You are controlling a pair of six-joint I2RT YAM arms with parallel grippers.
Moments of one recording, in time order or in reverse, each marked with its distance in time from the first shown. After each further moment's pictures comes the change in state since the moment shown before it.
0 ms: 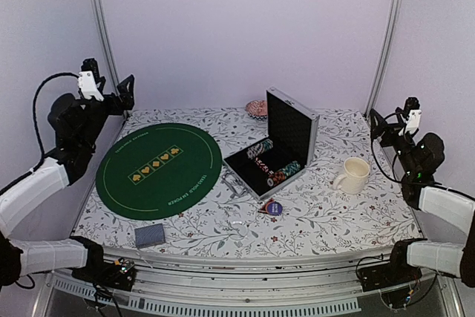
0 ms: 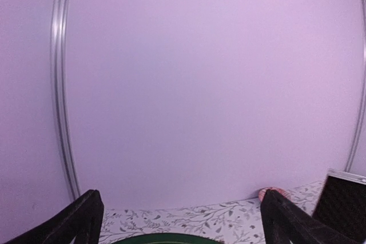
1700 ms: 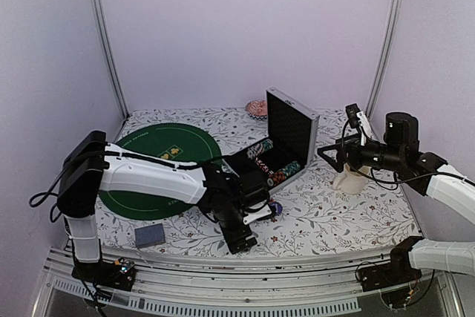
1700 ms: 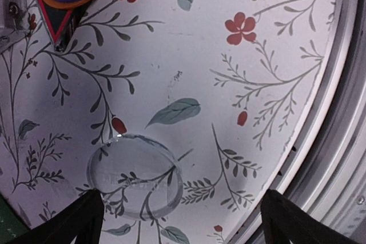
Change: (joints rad) left arm -0.975 0.917 0.643 -1.307 0.152 0.009; right arm 0.451 -0.086 0.359 -1.076 -0.238 0.076
